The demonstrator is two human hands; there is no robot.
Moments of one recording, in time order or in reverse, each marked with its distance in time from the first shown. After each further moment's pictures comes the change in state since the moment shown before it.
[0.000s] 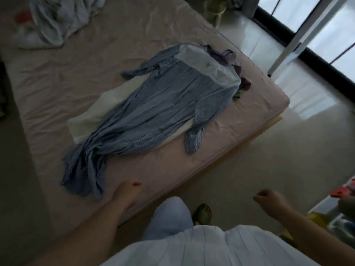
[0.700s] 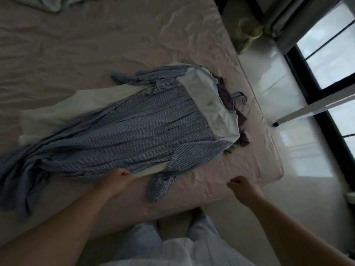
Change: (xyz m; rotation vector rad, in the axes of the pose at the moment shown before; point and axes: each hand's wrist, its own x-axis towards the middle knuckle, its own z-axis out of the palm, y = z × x) left_hand 0.138 0.225 -0.016 -0.201 0.094 -0.069; right_hand 0.225 -0.204 -0.184 -0.207 -0.049 -0.254
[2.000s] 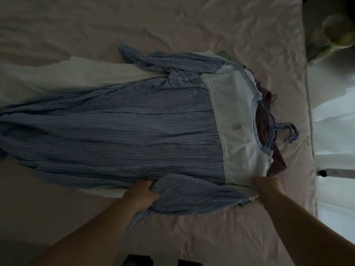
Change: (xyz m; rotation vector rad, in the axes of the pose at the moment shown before) left_hand 0.153 0.094 0.147 -0.084 -0.190 -0.117; right_hand 0.317 -0.038 -0.041 0.233 0.125 0.133
